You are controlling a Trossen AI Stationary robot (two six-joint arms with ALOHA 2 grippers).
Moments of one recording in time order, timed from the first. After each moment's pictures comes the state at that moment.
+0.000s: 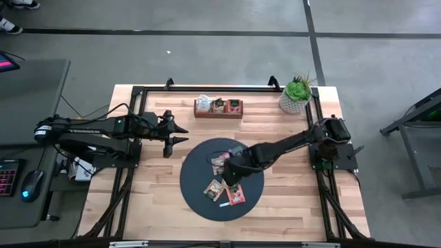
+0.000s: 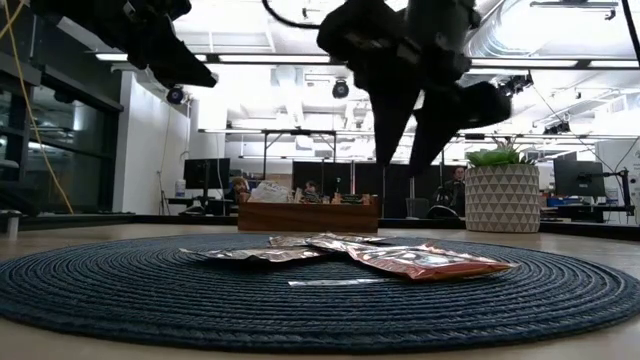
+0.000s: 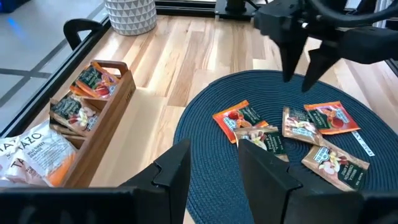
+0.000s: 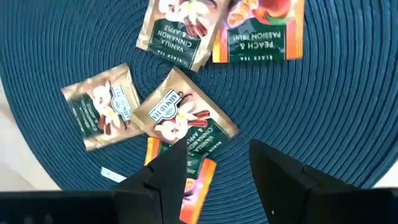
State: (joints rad) left arm 0.06 0.77 0.60 -0.27 -0.05 -0.01; right arm 0.25 1.88 1.41 -0.79 0.03 1.26
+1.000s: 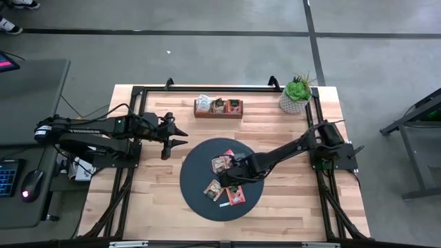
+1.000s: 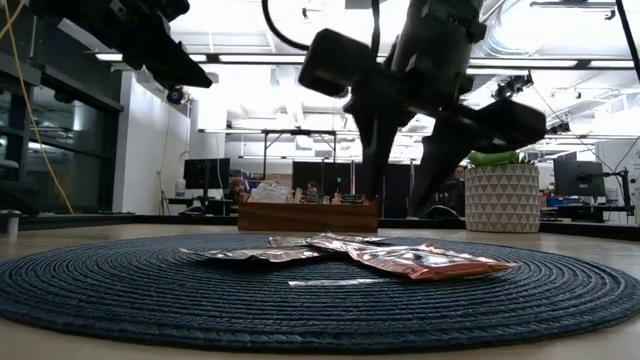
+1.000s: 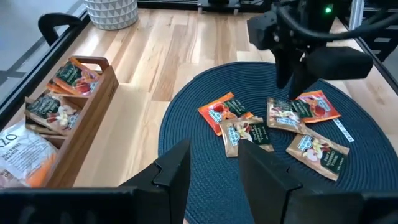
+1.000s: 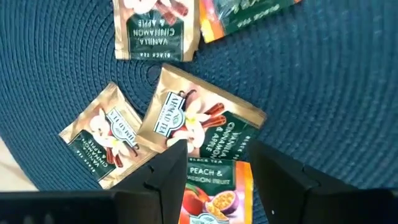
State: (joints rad) left arm 0.06 0.77 0.60 -0.30 0.01 0.01; right arm 0.31 1.97 1.41 -0.70 0.08 1.65
